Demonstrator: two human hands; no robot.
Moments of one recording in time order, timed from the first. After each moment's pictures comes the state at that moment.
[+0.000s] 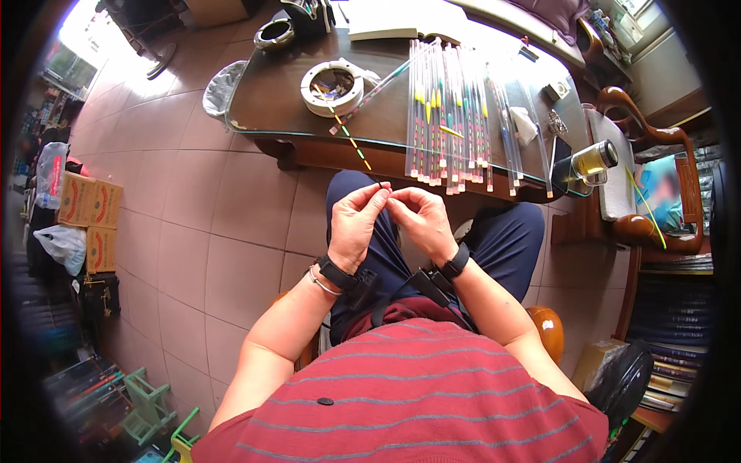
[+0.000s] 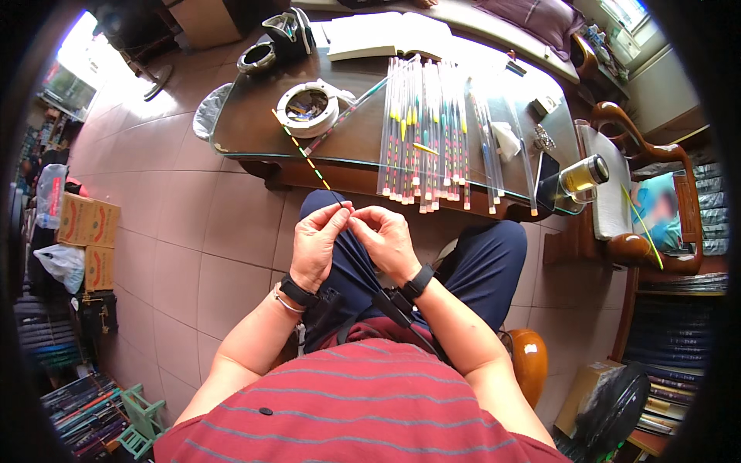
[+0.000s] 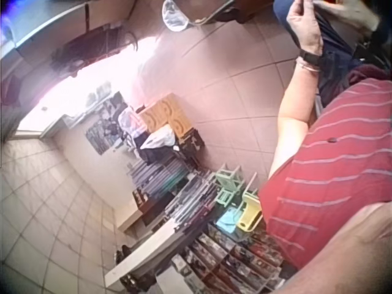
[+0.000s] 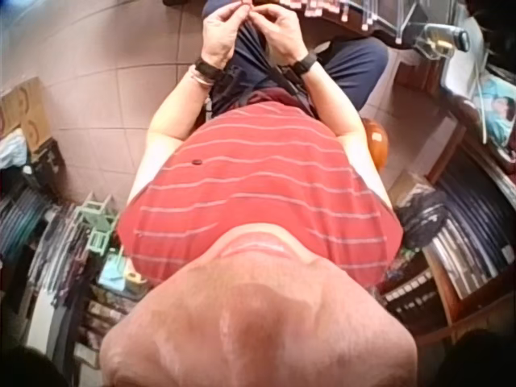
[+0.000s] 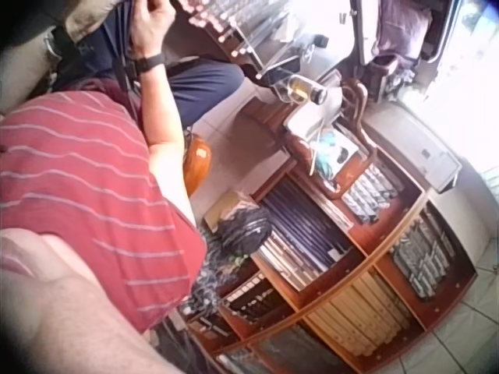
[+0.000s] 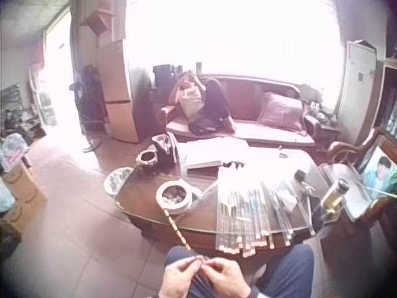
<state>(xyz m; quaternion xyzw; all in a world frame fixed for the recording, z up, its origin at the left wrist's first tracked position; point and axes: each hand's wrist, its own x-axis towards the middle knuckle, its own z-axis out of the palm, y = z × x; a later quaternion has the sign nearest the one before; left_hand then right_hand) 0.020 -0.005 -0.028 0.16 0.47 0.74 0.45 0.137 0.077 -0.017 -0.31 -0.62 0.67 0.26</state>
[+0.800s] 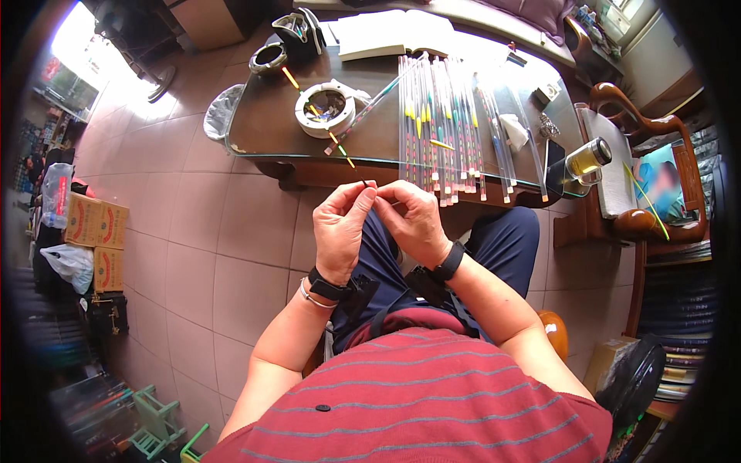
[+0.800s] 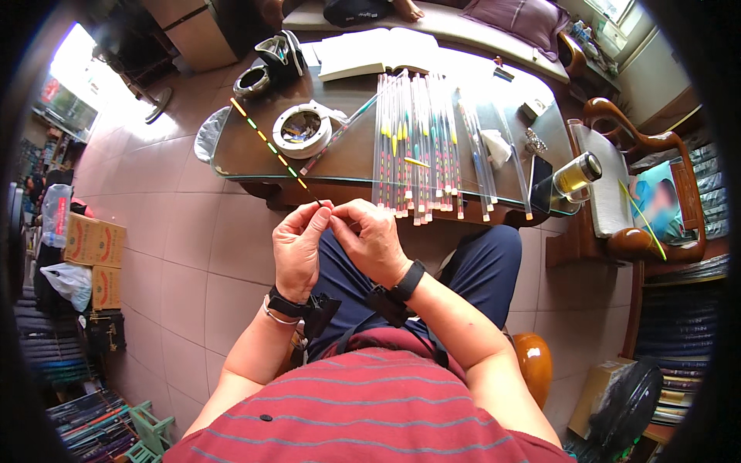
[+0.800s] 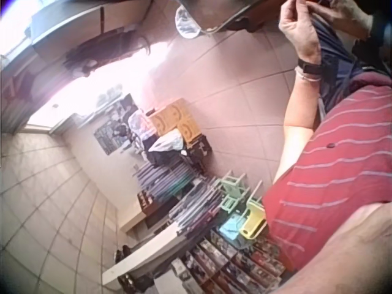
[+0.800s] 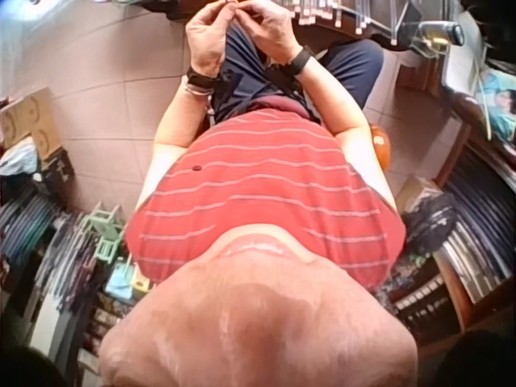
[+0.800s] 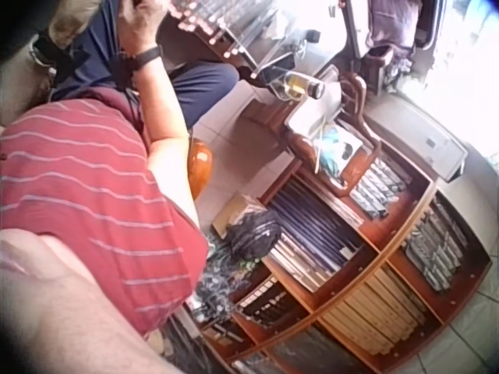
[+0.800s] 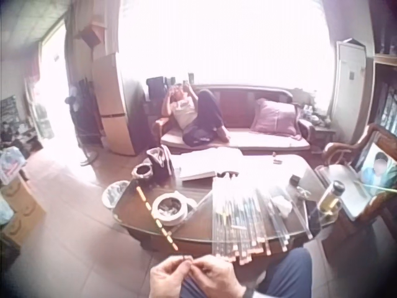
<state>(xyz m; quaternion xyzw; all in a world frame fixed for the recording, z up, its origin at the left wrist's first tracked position) 0.013 0.002 0.031 0.24 0.46 0.77 0.37 0.120 0.086 0.035 -0.23 -0.76 0.48 0.38</state>
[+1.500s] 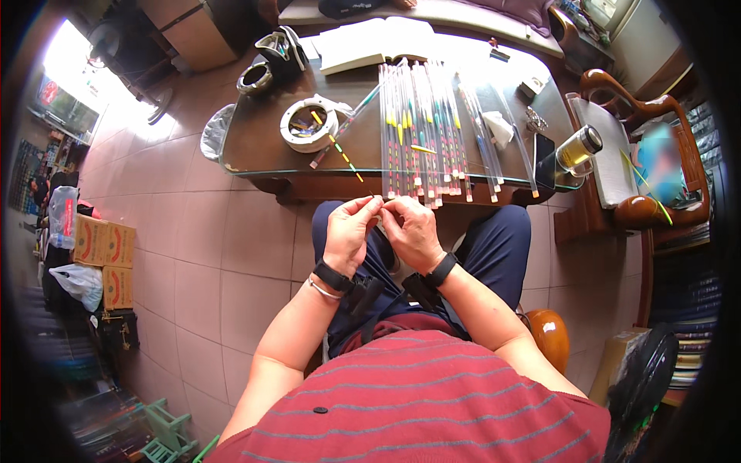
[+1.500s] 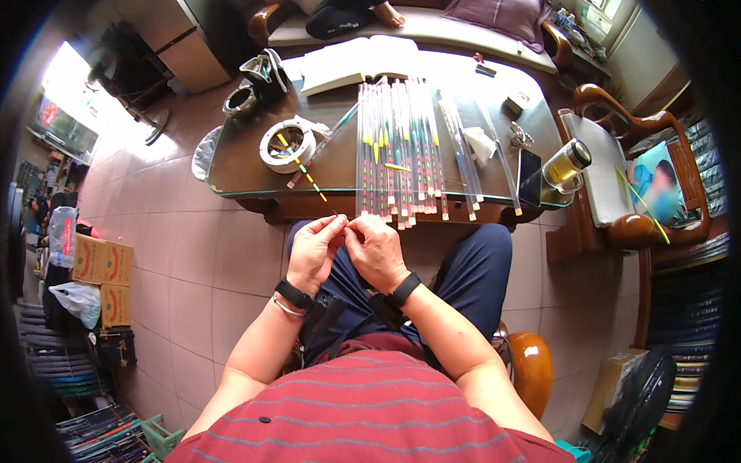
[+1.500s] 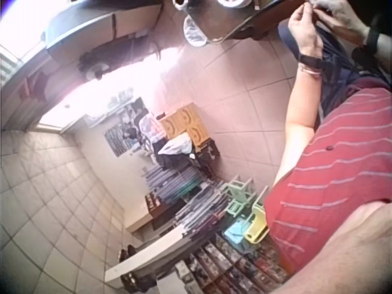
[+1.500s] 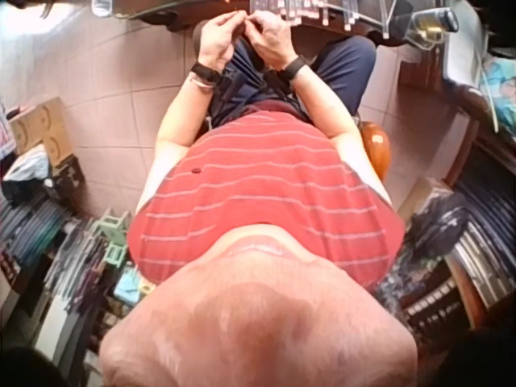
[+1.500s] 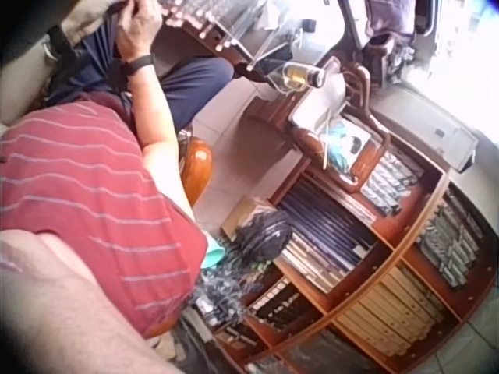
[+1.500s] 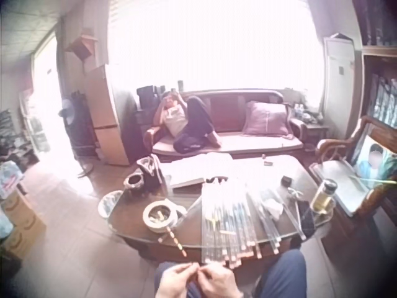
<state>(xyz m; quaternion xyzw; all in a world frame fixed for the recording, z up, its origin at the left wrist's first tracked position) 0.027 0.035 -0.016 0.13 0.47 0.71 0.51 0.155 0.097 0.001 -0.31 -0.77 0.41 0.38</state>
